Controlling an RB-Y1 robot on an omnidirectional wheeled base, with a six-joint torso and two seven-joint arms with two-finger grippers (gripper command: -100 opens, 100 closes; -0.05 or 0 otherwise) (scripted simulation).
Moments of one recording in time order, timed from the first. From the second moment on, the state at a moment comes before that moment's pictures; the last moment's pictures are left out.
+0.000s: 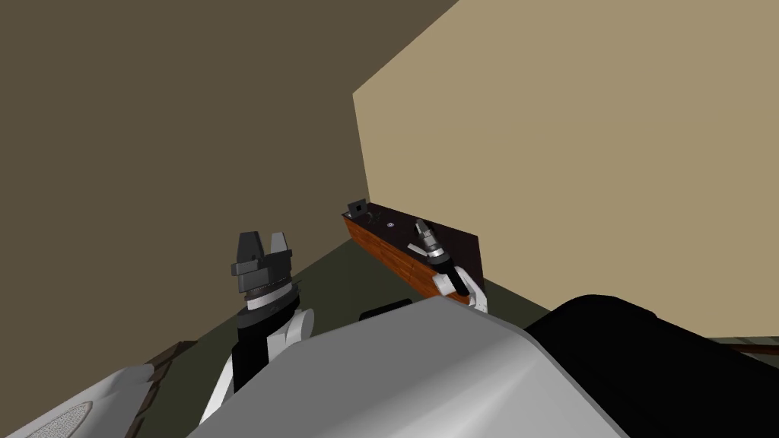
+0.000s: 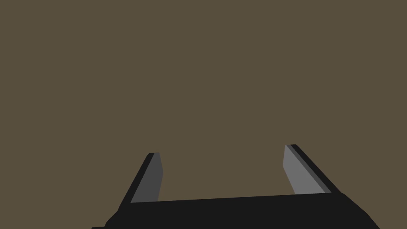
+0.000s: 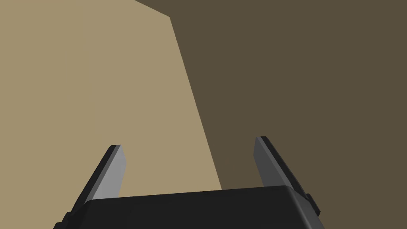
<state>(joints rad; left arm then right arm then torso) 0.48 0.01 0.05 -2.31 -0.05 -0.61 -0.15 0.41 -0.26 0.06 -2.12 0.11 -0.49 0.11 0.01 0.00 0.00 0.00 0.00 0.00</state>
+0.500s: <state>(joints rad) 0.48 0.01 0.05 -2.31 -0.05 -0.61 -0.15 0.38 -0.40 0.12 -2.03 0.19 -0.48 0.12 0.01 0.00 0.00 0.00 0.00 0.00</state>
